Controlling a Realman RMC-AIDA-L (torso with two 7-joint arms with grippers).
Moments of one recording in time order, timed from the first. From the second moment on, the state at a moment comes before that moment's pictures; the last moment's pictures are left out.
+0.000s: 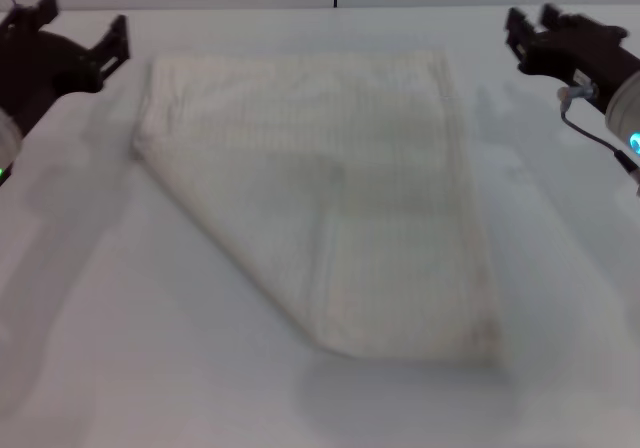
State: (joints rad) left arm -0.09 -1.92 -1.21 -1.15 2.89 0.36 -0.05; right arm 0.07 2.08 -1.77 -1.37 -1.94 -0.11 2.32
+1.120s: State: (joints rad) left arm -0.34 -2.07 -1.47 -1.45 2.36 -0.80 0.74; right arm 0.84 2.04 -1.18 -0.70 -2.52 -0.88 2.75
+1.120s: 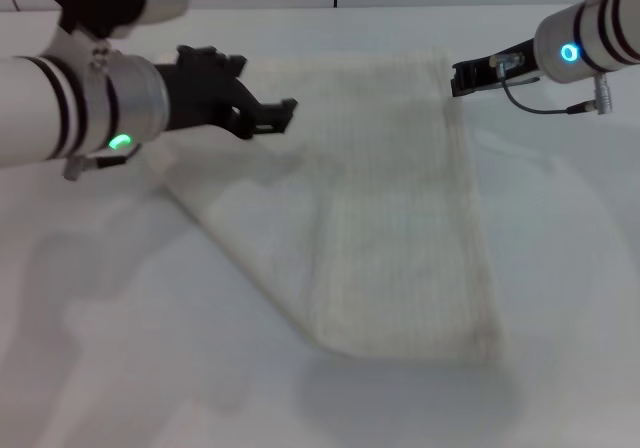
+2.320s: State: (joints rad) left arm -0.54 -2.07 -1.18 -1.06 2.28 -0.48 0.73; right arm 0.94 2.04 -1.18 -0.54 -2.53 -0.79 2.73
